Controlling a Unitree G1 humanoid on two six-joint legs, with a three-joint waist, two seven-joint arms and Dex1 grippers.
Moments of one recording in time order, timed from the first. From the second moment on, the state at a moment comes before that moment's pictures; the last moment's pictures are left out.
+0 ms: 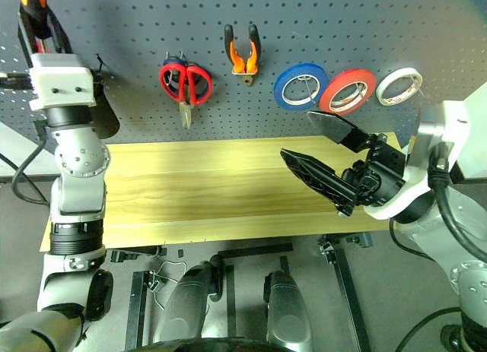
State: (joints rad) left arm -0.59 0.36 0.18 -0.09 0.47 -0.14 0.36; right arm -0.05 -0.85 -0.46 -0.74 1.40 0.55 0.48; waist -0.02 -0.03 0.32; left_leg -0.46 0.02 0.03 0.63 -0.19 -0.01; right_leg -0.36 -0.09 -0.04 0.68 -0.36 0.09
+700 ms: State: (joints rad) left arm -0.59 0.27 0.22 -0.08 0.35 -0.11 0.41; right arm 0.00 -0.96 -0.59 -0.71 1.49 0.65 0.51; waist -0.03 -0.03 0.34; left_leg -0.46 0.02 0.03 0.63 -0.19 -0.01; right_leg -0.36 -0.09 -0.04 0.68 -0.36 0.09
